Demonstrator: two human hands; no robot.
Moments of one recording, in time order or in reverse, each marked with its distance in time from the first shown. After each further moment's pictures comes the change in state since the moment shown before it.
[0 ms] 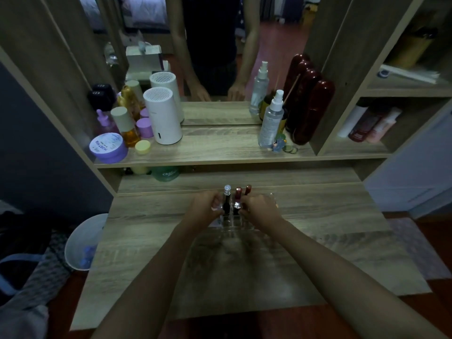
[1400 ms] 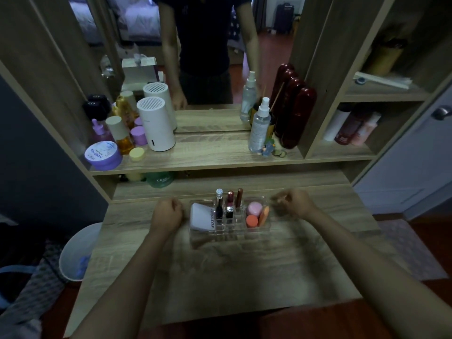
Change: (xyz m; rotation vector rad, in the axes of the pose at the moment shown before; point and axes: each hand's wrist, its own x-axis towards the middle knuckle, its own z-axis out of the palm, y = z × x) left_hand -0.020 -0.028 -0.036 -0.024 0.215 -0.383; right_hand -0.015 0.108 -0.032 0.382 0.047 0.278
